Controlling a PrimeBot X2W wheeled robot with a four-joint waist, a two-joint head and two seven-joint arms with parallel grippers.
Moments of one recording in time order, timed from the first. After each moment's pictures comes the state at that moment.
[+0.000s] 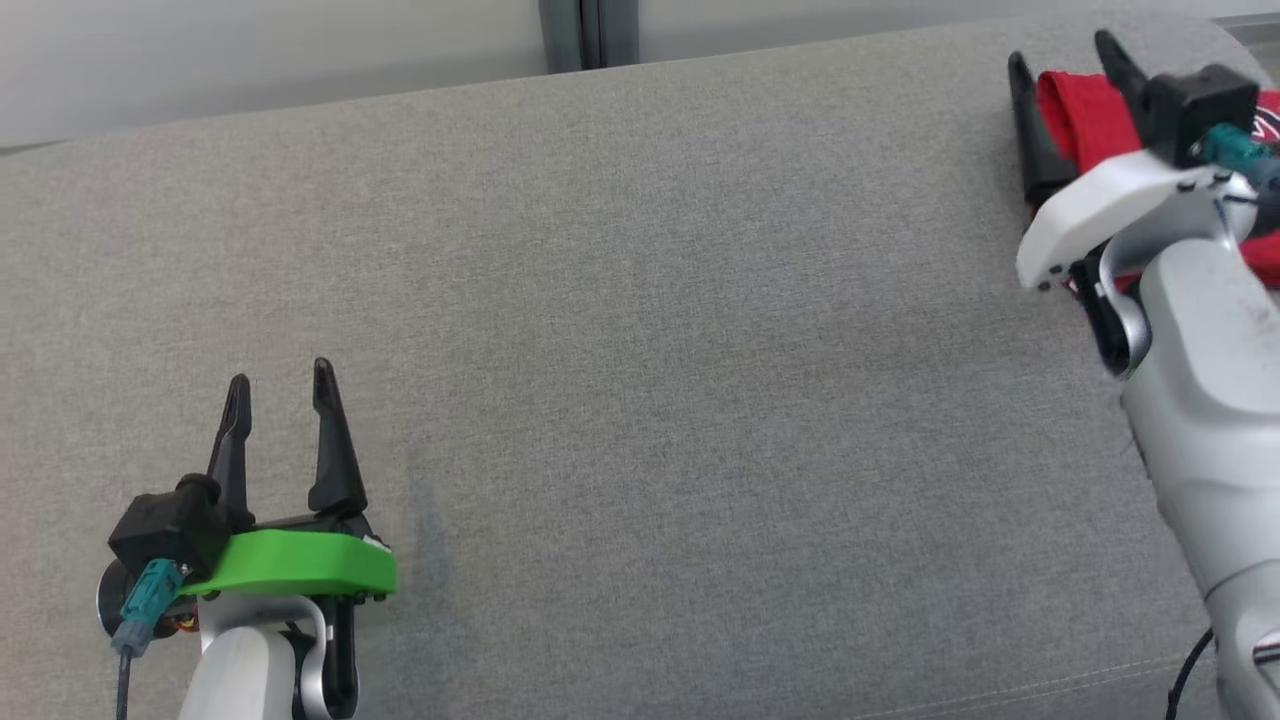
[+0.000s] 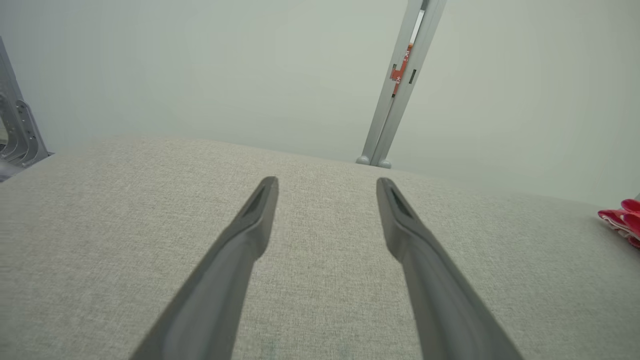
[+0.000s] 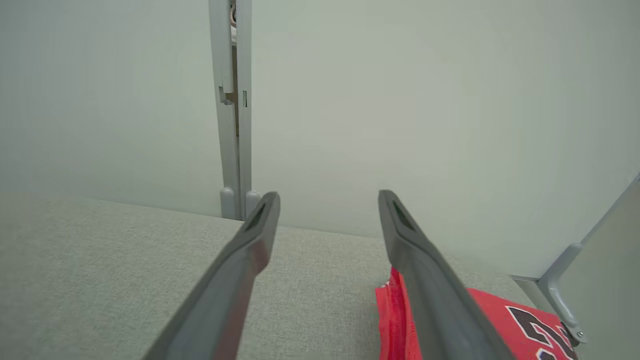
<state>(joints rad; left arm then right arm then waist) -0.18 0.08 -0.07 0.20 -0.37 0.02 -0.26 -0.88 -0.28 0.20 0.83 0.19 0.13 -0.26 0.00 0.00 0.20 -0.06</state>
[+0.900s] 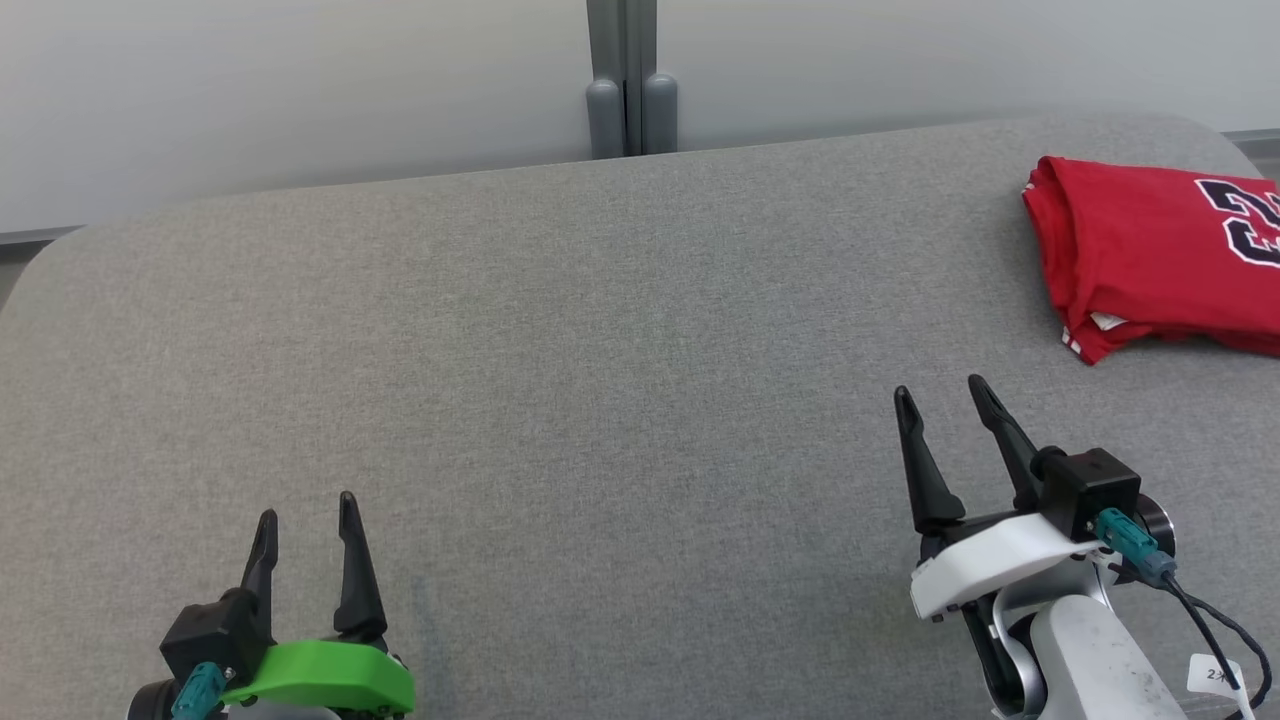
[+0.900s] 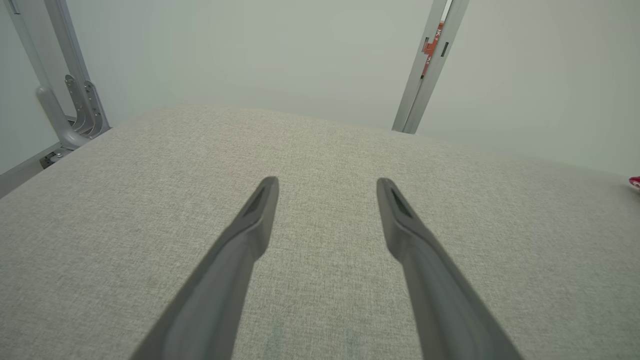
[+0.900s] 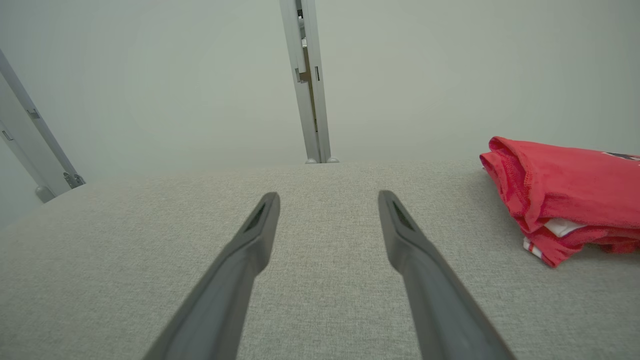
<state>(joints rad) -0.01 0.05 -0.05 0.24 -0.31 0.04 -0.26 -0.17 -0.05 0.09 0.30 0.16 0.13 -0.26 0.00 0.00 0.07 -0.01</state>
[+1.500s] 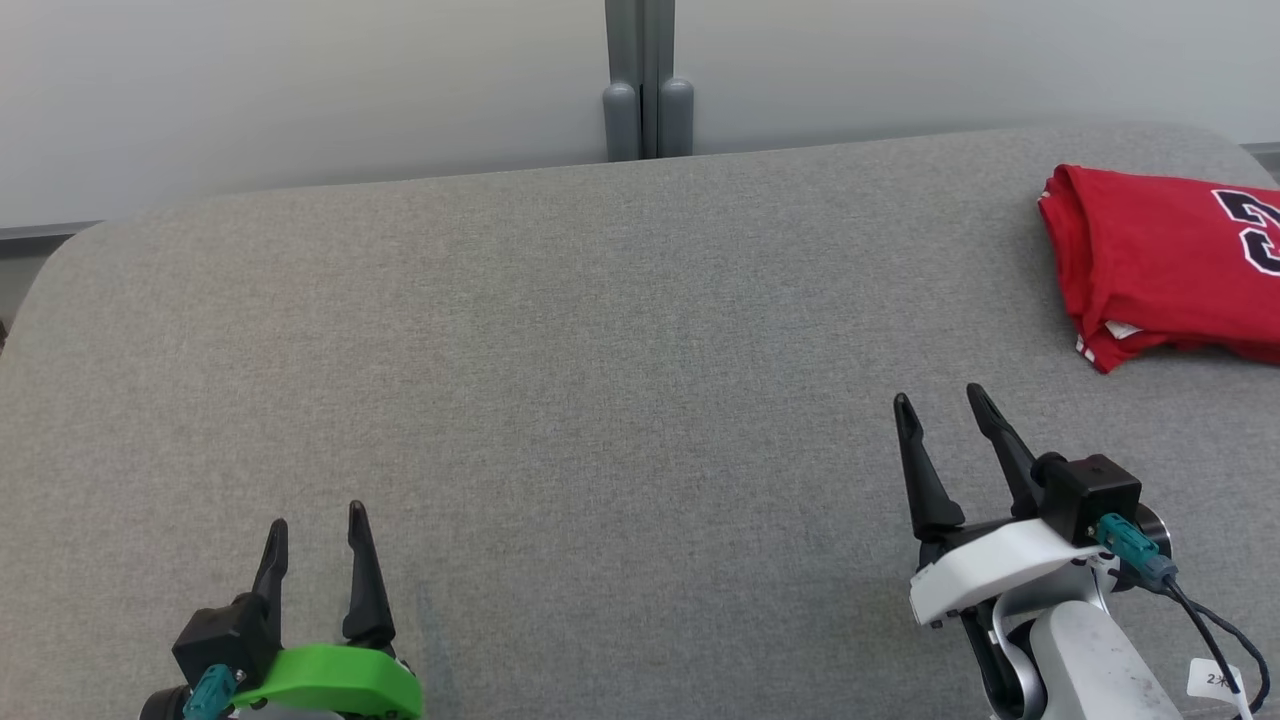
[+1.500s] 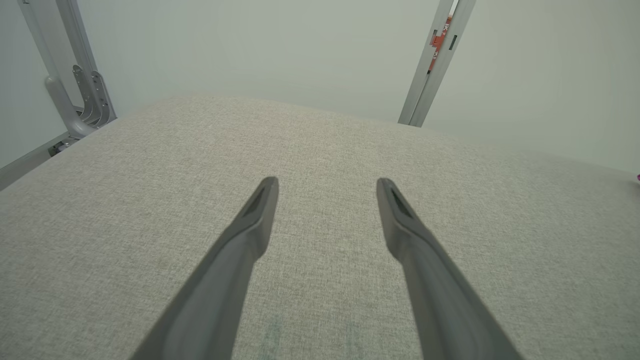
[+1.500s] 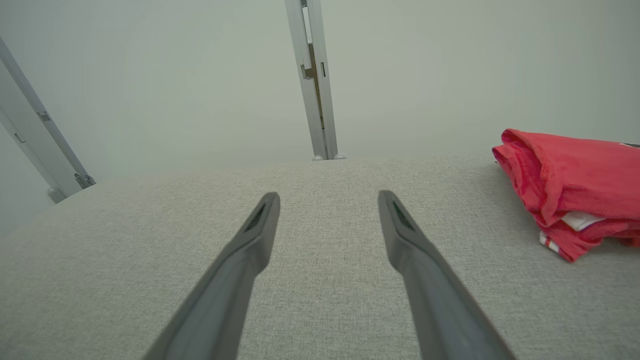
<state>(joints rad) -0.01 0.05 -0.07 0.26 -0.32 0.05 -0.26 -0.17 -0.05 0.09 0.31 0.18 0.13 -0.26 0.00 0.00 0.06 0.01</state>
